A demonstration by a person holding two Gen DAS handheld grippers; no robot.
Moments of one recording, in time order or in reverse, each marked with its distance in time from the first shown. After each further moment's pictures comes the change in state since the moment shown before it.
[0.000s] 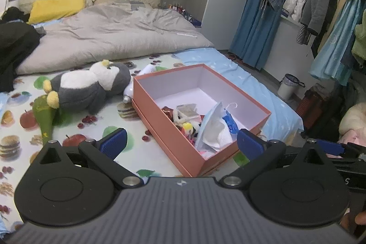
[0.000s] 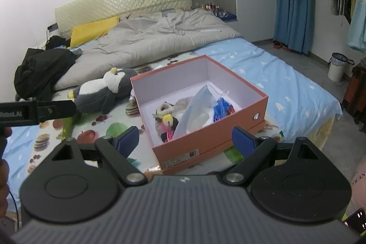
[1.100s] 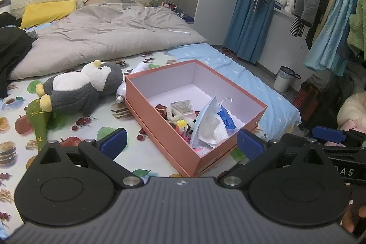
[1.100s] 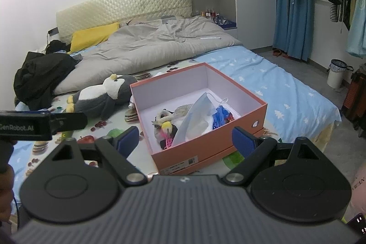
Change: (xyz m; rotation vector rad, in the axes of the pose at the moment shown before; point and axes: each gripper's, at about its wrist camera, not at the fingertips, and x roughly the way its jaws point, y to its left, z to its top) left arm 0.010 -0.009 -0.002 0.051 0.011 -0.015; right arm -0.003 0.000 0.001 -0.011 -0.045 -0.008
